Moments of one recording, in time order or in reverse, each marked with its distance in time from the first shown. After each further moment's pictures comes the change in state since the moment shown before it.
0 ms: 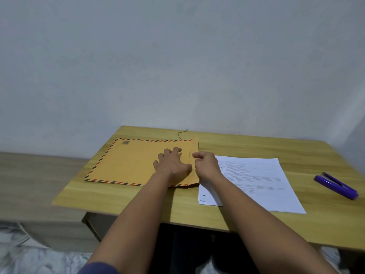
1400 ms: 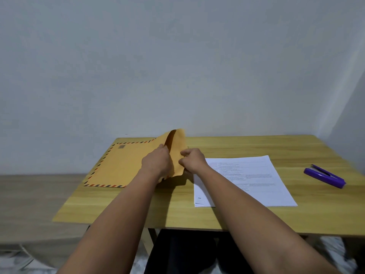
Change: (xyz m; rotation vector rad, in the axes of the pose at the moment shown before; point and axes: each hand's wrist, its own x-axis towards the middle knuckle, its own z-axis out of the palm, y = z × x) left_hand 0.001 0.009 -0.048 0.444 0.072 0.132; right_hand 0.015 -0.026 0.005 -0.069 -0.081 -0.042
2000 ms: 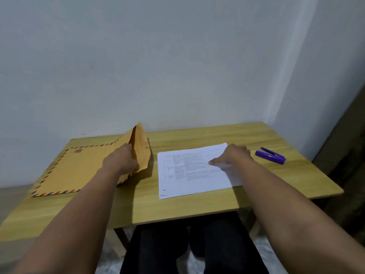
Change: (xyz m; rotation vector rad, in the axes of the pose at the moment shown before) left_hand 0.014 -0.003 0.010 -0.103 -0.094 0.053; right_hand -0.037 0.105 -0.197 -0.720 0.216 0.584
